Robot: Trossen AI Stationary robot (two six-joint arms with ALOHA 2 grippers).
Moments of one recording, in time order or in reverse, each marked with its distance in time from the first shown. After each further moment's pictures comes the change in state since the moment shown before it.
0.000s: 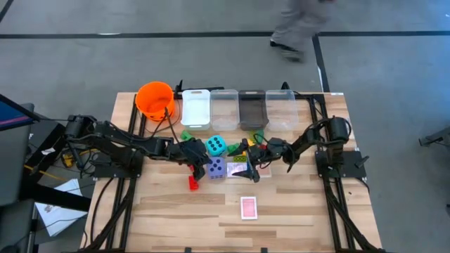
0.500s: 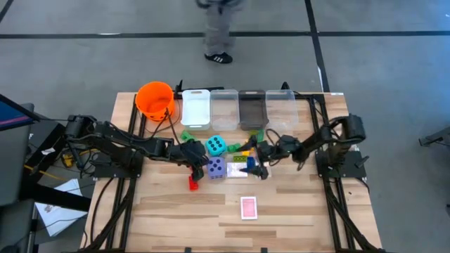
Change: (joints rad) left arm -0.012 0.000 0.000 -0.037 0.003 0.000; right arm -0.001 -0.168 -0.099 0.011 0.017 -0.009
